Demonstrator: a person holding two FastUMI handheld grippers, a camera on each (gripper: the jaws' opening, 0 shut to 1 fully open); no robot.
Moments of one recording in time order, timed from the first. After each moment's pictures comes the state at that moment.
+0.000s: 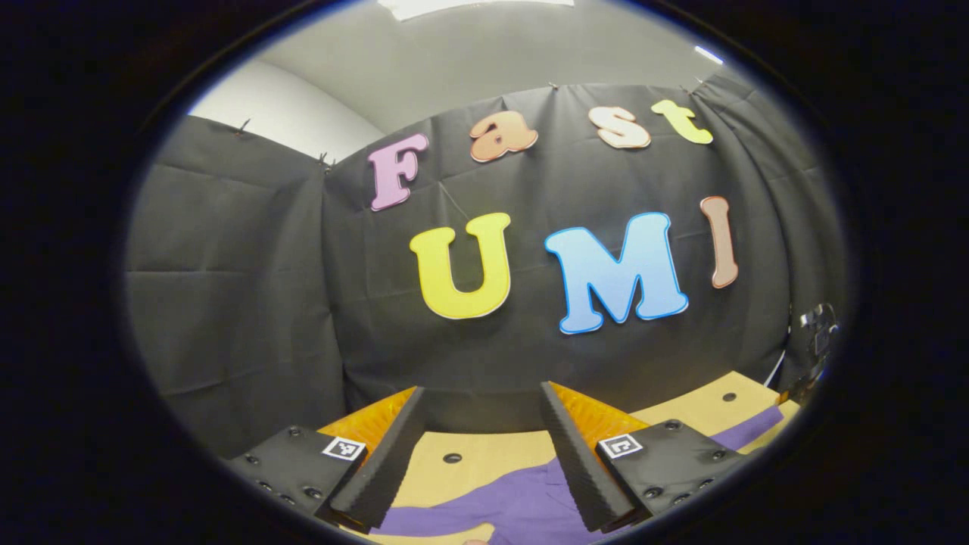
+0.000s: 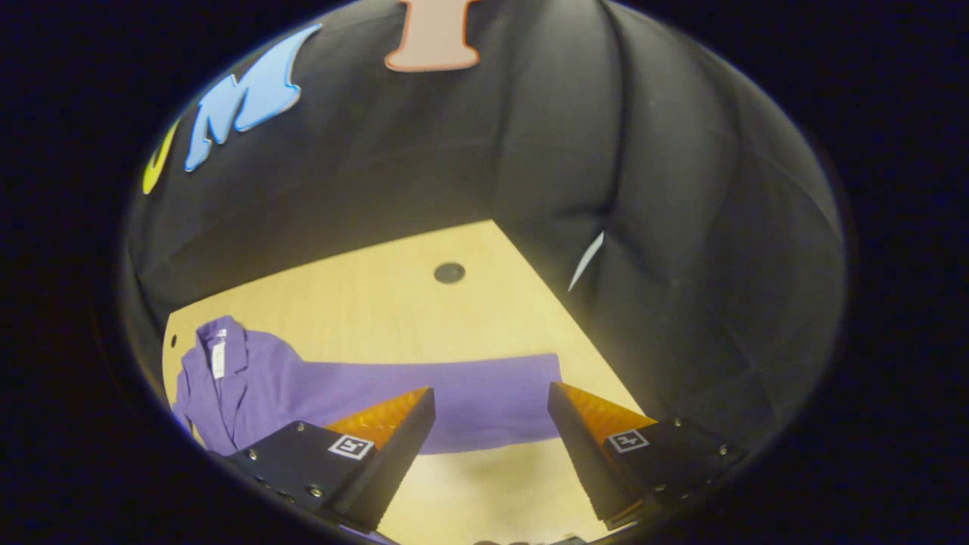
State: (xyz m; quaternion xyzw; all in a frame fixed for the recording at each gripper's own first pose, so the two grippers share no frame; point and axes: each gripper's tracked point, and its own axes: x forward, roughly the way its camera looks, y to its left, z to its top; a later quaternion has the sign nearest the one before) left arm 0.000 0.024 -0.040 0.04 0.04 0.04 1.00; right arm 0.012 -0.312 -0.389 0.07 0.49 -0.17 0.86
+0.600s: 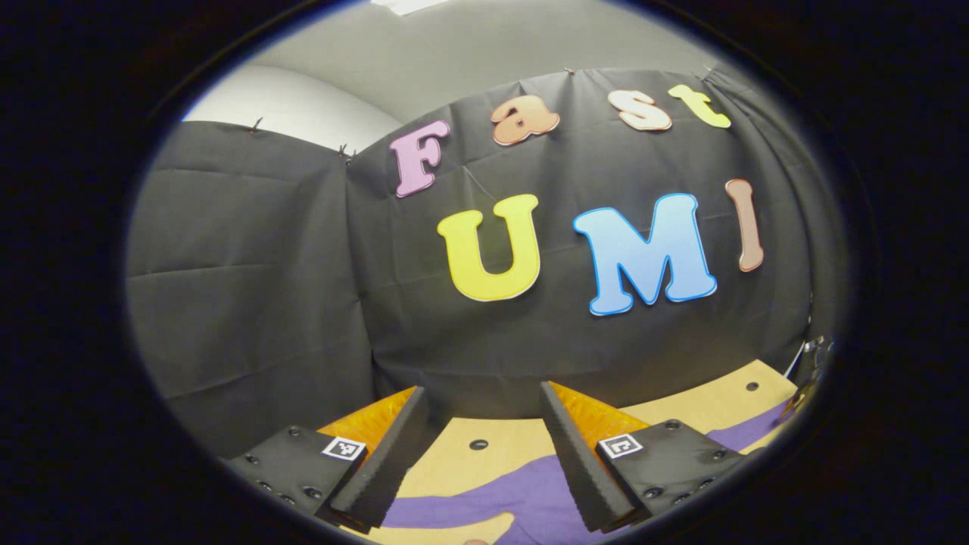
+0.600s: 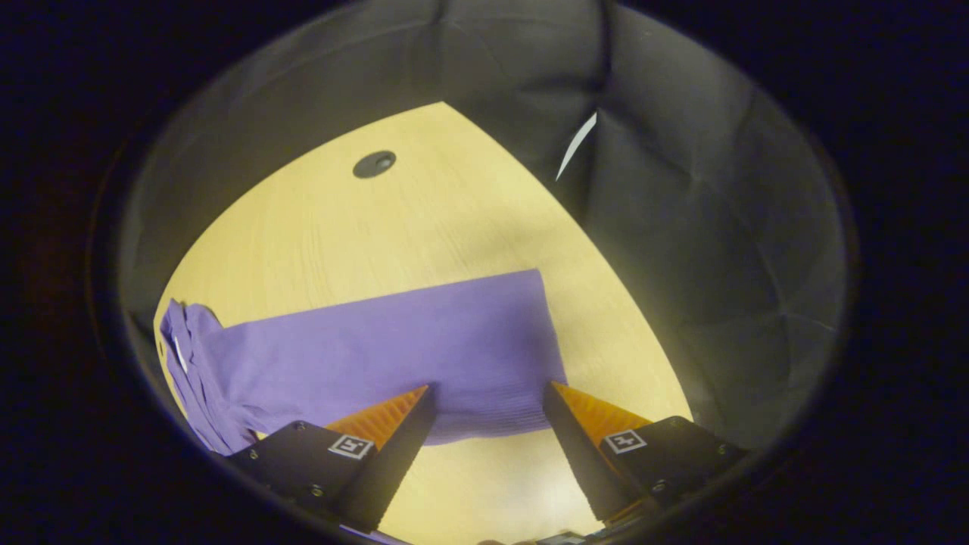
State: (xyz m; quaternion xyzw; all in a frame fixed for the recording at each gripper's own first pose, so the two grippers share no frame) left arm -0.005 0.044 -0.054 0.05 0.07 0.09 0.99; right arm -0.015 -0.350 -0.495 0.11 0.63 -0.18 0.74
